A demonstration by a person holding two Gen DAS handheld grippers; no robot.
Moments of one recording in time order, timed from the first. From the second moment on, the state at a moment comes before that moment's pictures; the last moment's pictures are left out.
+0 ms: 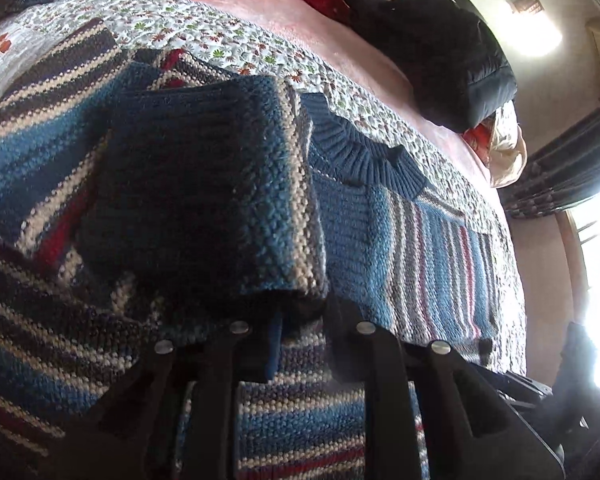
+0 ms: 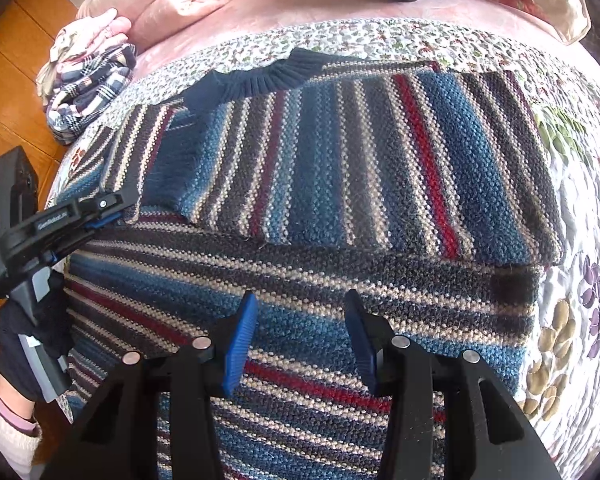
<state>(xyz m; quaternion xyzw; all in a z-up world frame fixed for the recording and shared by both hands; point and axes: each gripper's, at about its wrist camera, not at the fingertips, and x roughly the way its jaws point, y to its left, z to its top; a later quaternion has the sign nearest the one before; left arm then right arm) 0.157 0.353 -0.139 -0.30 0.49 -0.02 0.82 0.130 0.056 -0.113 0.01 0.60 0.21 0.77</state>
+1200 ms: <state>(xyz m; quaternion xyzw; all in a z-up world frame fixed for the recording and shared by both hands) 0.125 0.468 -0.098 -0.24 0.45 0.11 0.85 0.193 0.219 -0.069 0.03 0.57 0.33 0.75</state>
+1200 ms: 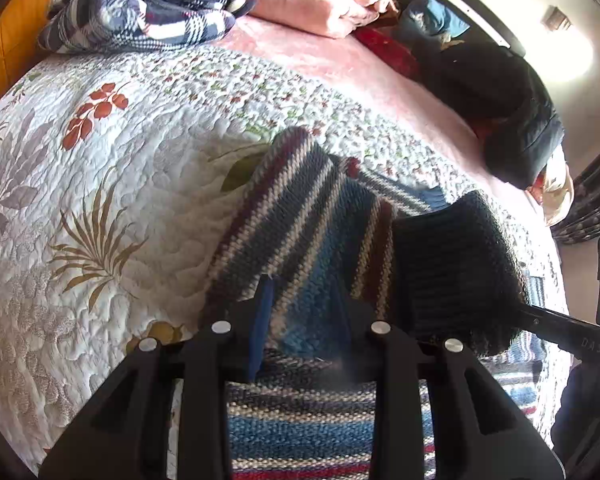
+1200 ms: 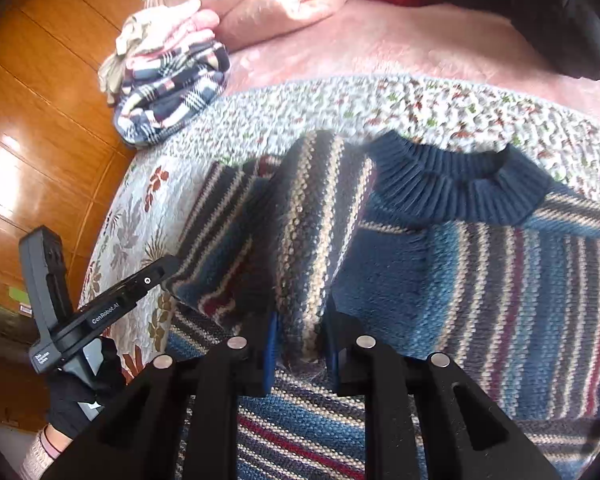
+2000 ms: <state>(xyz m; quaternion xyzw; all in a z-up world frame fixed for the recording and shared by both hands) 0.144 0.421 -0.118 -0.20 0.49 0.09 0.84 0.203 0.153 -0.074 -0.03 0.55 0.23 0.80</state>
